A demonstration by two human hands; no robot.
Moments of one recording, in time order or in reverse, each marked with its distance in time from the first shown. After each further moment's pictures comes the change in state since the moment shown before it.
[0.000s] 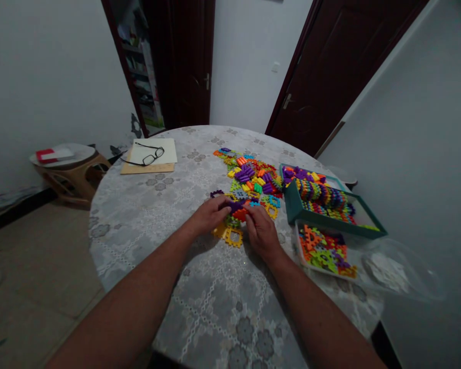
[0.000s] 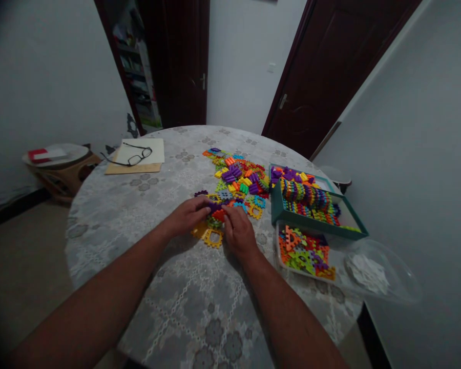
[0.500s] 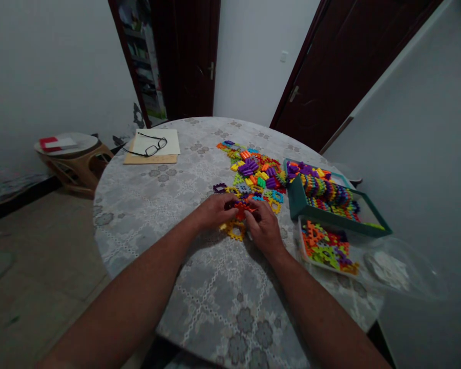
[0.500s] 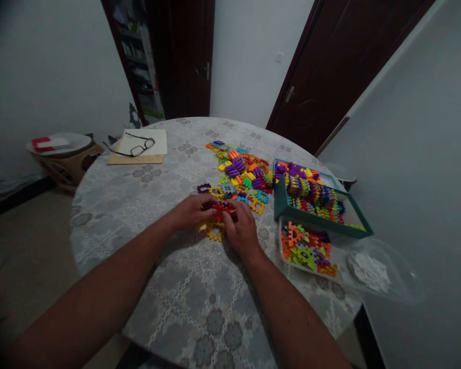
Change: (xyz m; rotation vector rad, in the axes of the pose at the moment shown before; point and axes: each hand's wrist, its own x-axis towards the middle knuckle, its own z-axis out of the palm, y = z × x) left_hand -0.005 0.010 0.001 0.091 -0.060 0.017; right_hand -0.002 -0.012 -0.001 0.085 0.019 0.190
